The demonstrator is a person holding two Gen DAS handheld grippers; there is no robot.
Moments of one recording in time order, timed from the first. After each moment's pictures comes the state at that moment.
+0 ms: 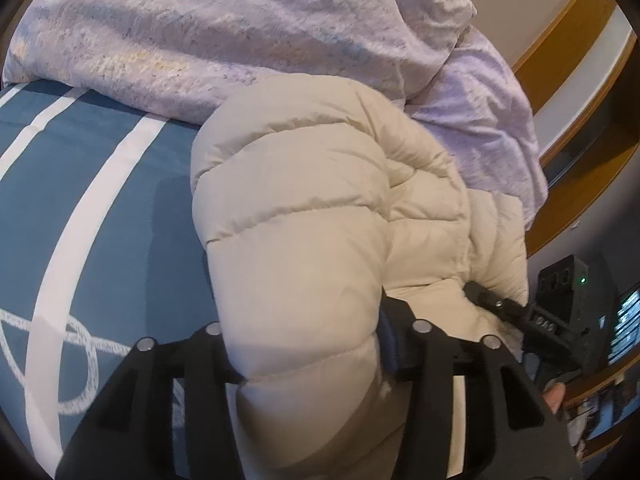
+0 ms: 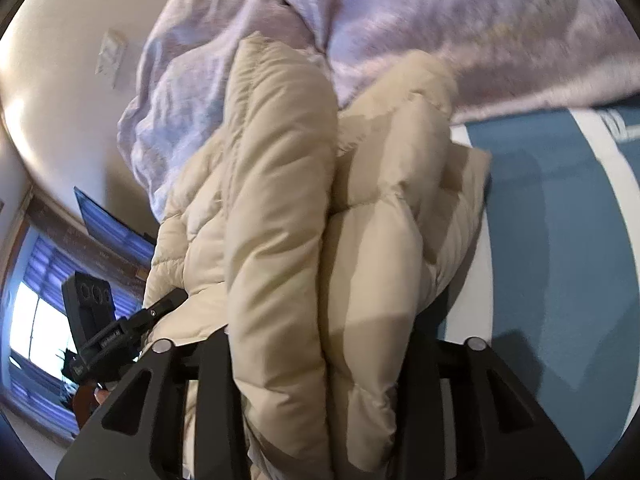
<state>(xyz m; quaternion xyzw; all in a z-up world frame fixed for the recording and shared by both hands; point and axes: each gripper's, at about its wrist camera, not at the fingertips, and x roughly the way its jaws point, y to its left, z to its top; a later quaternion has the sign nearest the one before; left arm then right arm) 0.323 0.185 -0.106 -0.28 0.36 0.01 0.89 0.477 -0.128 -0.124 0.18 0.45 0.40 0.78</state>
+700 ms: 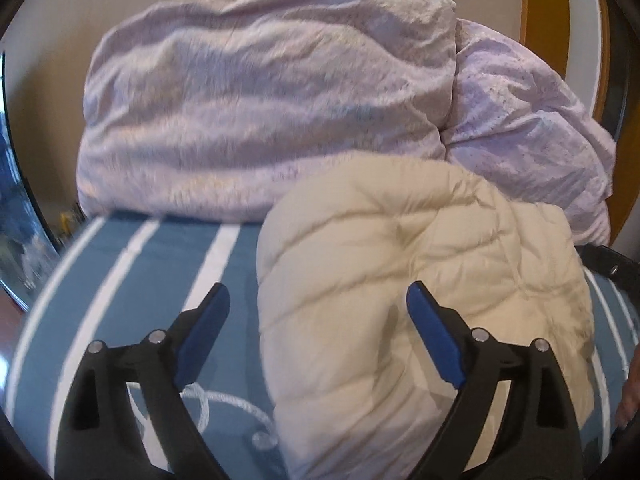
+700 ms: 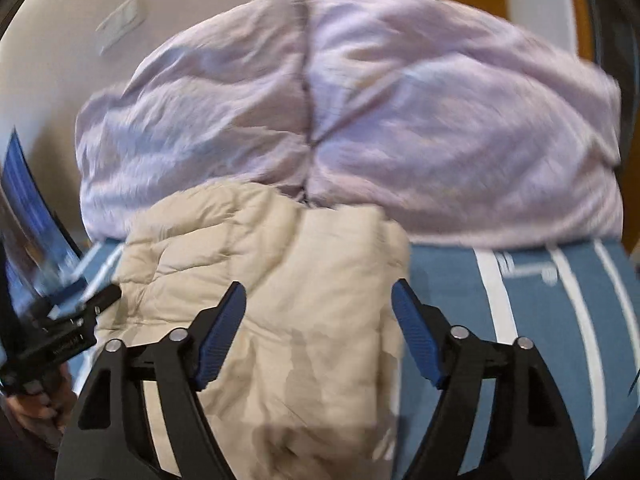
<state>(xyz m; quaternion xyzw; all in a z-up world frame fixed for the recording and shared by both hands) 0.329 0.147 -0.043 -0.07 0.33 0.18 0.92 0.437 -0.092 -0.040 -0.02 0.31 0.26 0.91</state>
